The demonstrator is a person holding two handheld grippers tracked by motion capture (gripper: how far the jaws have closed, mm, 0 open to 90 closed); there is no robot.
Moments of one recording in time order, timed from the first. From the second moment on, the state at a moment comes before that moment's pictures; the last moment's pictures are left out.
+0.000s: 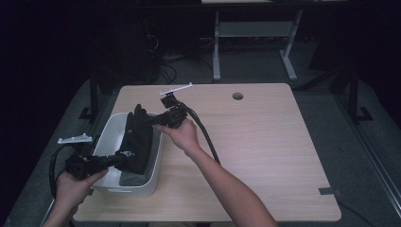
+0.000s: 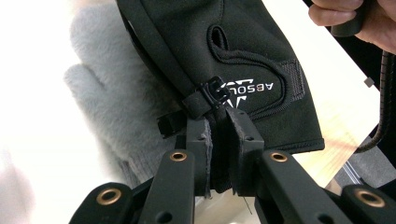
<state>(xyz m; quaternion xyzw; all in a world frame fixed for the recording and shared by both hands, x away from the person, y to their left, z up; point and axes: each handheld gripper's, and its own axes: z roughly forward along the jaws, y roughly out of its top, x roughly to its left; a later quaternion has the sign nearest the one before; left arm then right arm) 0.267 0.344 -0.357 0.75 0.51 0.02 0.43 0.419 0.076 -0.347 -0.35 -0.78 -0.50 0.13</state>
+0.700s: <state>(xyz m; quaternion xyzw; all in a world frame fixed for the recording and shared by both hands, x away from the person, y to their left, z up) 0.268 0.357 -0.383 0.74 0.53 -0.02 0.42 0.427 0.098 -0.379 -0.36 -0.80 -0.46 0.15</state>
